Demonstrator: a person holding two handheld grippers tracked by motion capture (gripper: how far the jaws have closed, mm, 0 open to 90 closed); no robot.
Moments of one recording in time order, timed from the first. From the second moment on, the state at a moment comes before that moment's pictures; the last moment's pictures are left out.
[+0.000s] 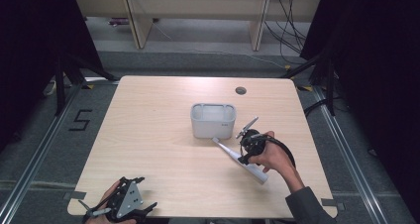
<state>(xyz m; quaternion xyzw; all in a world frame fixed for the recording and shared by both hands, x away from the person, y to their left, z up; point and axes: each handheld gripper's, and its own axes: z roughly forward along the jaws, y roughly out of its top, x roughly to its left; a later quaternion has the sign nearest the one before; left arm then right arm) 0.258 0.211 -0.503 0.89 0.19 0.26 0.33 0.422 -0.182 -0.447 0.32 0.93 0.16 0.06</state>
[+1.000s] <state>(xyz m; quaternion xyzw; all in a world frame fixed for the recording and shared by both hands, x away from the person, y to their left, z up) 0.258 0.211 -0.502 0.89 0.19 0.26 0.33 0.435 -0.160 -0.466 0.30 0.95 0.06 0.02</state>
